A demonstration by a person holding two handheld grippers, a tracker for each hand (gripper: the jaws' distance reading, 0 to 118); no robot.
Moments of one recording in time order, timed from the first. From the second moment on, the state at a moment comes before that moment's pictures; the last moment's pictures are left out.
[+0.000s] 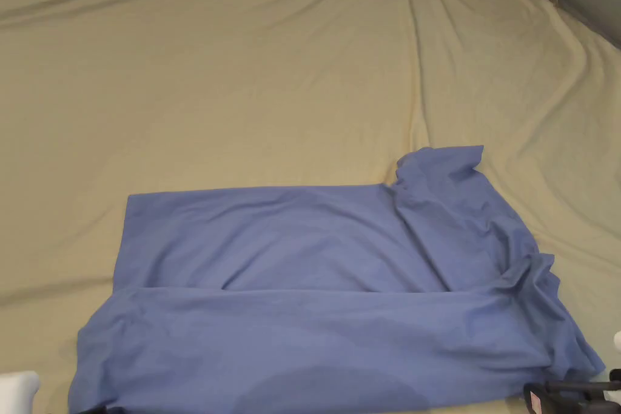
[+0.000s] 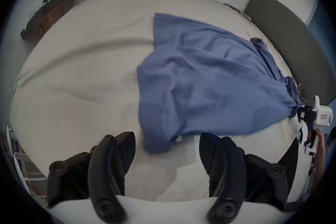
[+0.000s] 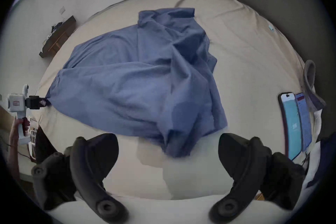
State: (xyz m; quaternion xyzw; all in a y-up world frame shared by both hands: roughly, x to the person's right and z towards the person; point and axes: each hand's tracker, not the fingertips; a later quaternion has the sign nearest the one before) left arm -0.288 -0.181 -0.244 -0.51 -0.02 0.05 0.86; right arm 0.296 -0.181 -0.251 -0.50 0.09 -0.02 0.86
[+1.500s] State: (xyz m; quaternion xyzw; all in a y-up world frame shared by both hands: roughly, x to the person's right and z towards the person) left arm -0.284 -0.220 -0.574 -0.50 -0.01 -0.01 0.87; right arm 0.246 -0.113 -0.347 -0.38 0.10 0.00 0.92
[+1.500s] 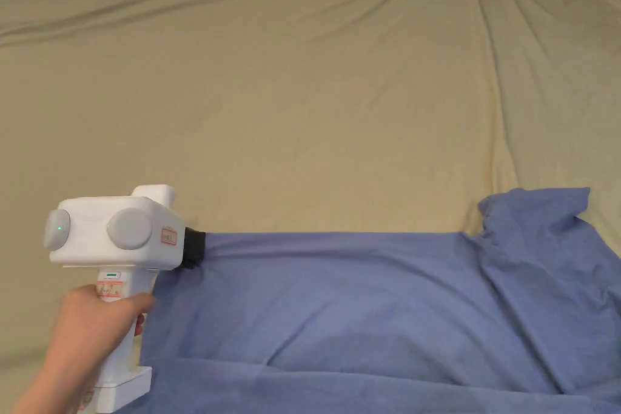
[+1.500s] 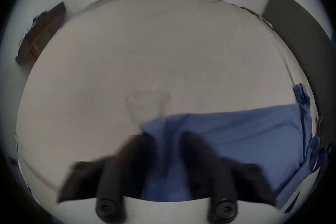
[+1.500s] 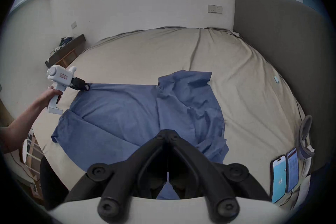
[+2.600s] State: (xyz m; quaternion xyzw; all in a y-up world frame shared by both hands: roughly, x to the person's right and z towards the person) left arm -0.265 -0.158 -0.540 -0.47 -0.03 -0.01 0.88; right arm 0.290 -0.191 -0.569 -0.51 0.00 0.02 0.86
